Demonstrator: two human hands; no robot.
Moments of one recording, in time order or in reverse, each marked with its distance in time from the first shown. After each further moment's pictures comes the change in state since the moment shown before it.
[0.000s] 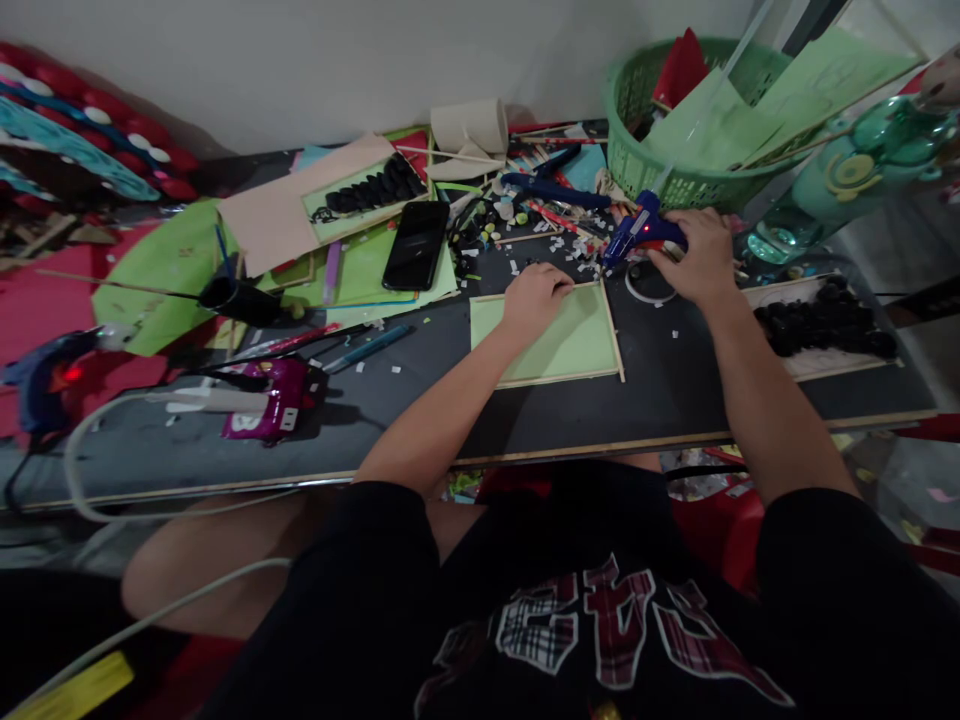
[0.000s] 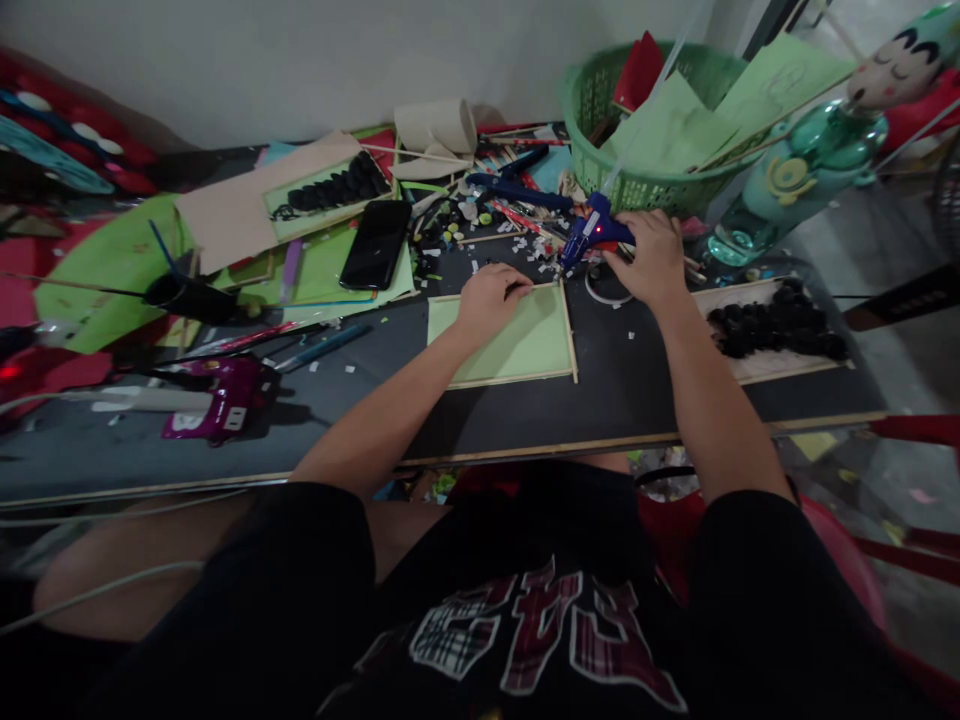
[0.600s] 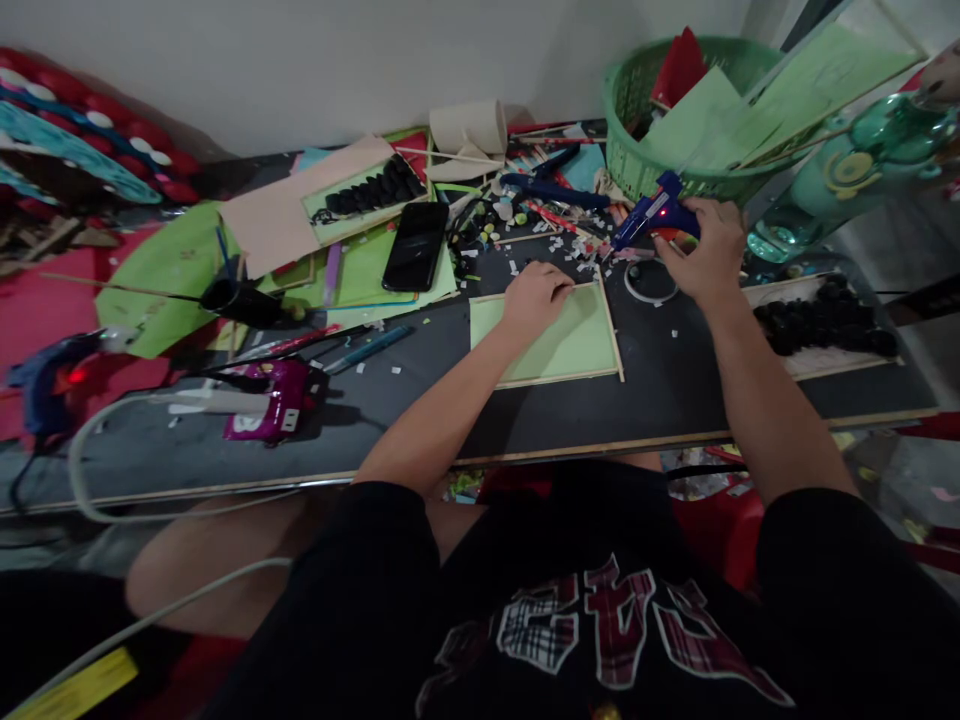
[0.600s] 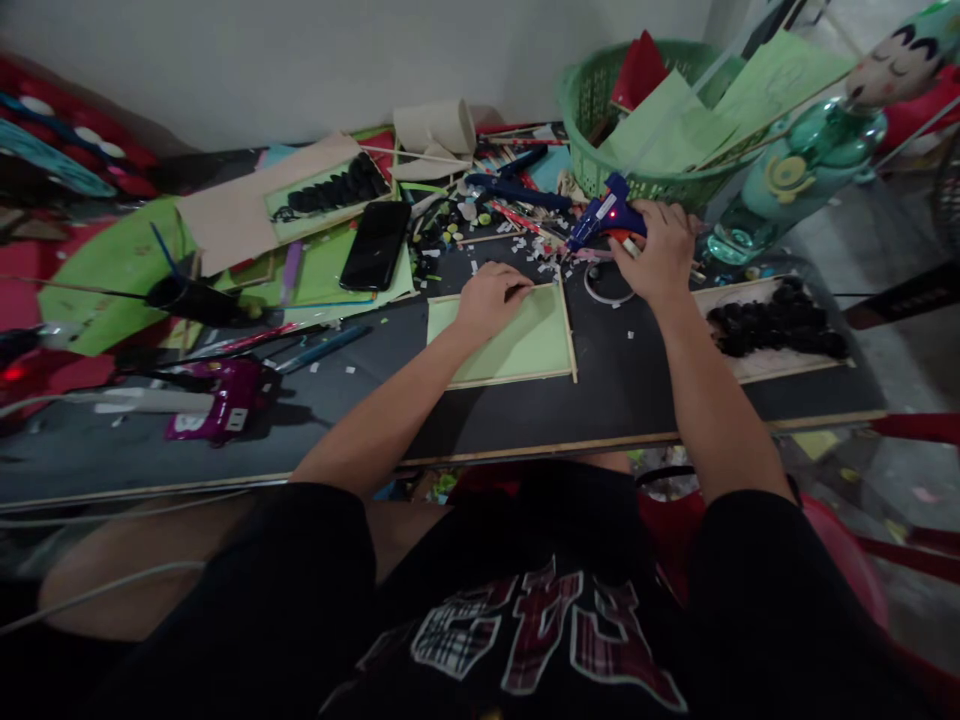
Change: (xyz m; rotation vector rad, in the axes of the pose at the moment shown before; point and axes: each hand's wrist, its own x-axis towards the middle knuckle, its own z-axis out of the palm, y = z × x) left_hand 0.001 -0.004 0.001 0.068 -0.017 0.092; right_hand -0.001 0.003 0.002 -0.065 0.192 0.042
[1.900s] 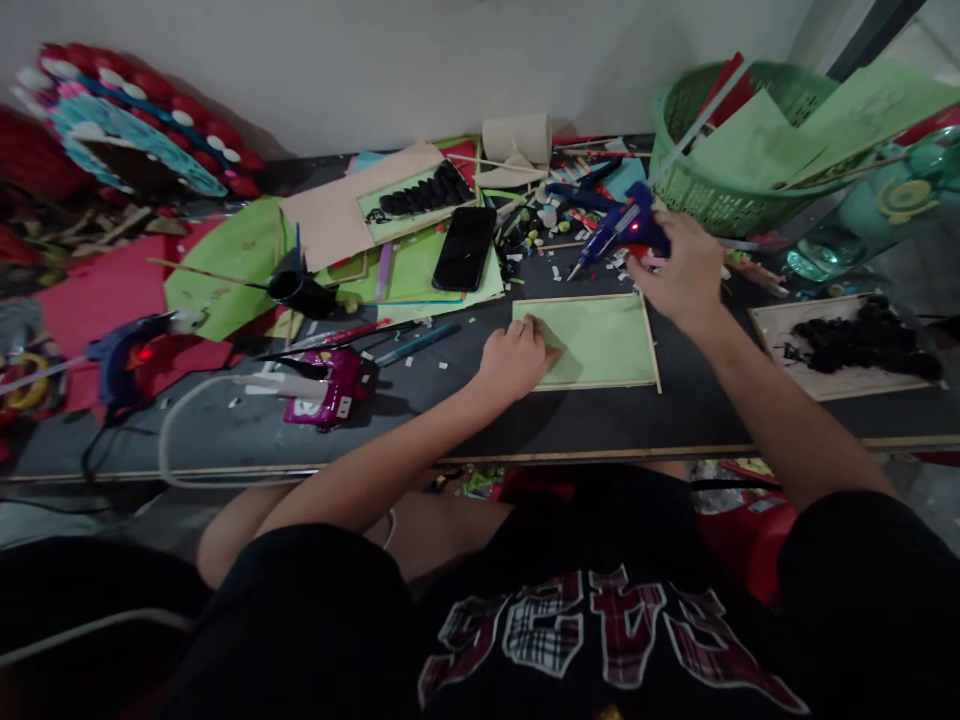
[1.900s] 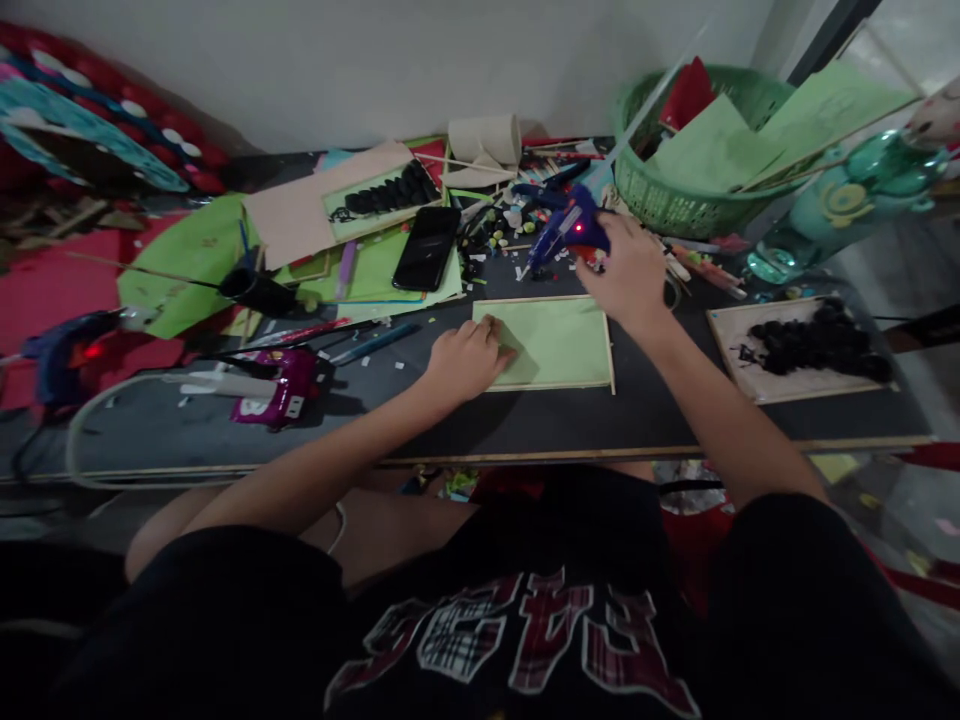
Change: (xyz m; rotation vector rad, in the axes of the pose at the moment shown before) left_hand -0.107 -0.001 -0.062 0.500 -0.323 -0.100; right_hand 0.000 -0.107 0.005 0.067 -0.017 -0.136
